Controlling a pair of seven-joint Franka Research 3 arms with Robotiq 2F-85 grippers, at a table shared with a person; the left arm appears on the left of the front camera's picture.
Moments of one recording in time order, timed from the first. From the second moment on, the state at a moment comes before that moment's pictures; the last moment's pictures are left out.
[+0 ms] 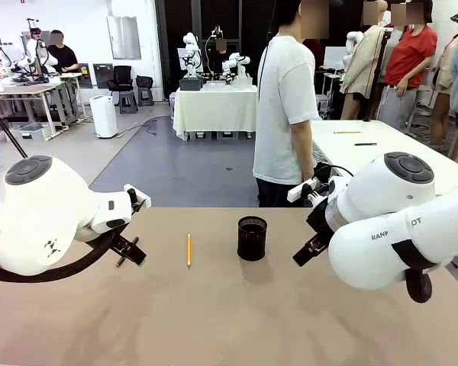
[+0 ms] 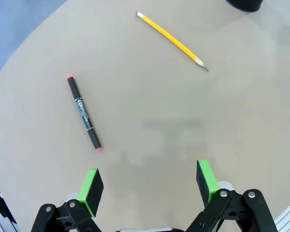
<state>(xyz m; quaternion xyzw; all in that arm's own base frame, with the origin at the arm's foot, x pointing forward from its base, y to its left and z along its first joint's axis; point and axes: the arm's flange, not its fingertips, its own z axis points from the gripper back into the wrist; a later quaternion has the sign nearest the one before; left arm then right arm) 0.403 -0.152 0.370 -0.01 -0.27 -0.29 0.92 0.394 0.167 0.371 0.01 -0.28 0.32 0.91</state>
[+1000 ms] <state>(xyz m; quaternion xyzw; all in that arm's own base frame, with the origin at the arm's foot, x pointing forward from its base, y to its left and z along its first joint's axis) 0.403 -0.152 0.370 -0.01 -0.27 -0.29 0.92 0.394 0.167 0.371 0.01 -0.28 0.32 0.91</state>
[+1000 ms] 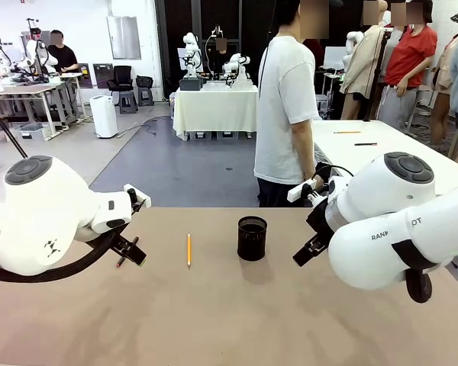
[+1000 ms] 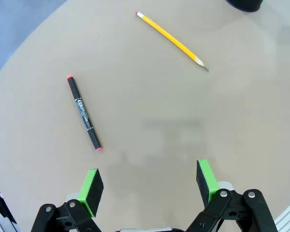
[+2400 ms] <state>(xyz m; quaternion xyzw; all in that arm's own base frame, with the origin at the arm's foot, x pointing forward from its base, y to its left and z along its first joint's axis) 0.398 -0.061 0.465 -0.19 -0.30 -0.42 0.84 0.422 0.090 0.492 0.20 -0.27 0.37 0.87</state>
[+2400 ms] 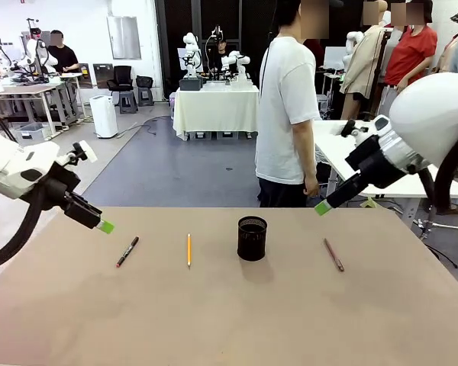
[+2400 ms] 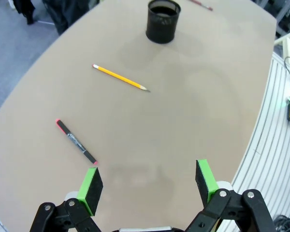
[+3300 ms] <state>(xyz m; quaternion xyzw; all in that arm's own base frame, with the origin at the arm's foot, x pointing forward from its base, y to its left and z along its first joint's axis) 0.403 -0.050 0.508 -0.18 -0.33 -0.41 0.83 0.435 0.084 0.534 0.20 -0.31 0.42 0.83</state>
